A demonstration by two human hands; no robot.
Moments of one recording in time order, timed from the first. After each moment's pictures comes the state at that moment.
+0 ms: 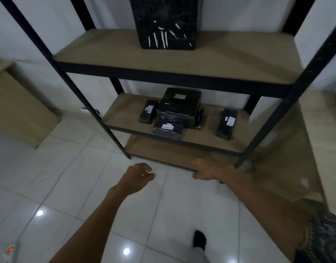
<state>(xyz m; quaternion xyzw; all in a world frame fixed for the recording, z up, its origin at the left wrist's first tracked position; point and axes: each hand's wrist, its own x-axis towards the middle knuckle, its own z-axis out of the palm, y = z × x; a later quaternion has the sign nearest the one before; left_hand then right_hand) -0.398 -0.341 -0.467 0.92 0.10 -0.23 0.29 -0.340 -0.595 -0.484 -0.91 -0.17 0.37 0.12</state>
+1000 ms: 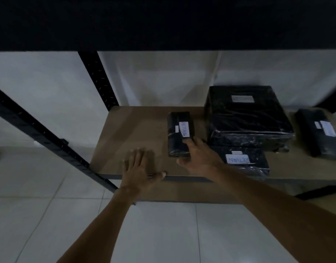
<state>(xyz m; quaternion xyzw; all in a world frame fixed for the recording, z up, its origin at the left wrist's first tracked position) -0.021 -0.088 -0.742 0.97 -0.10 -0.15 0.13 -0.037 -0.298 -0.668 -0.97 0.03 0.15 0.18</state>
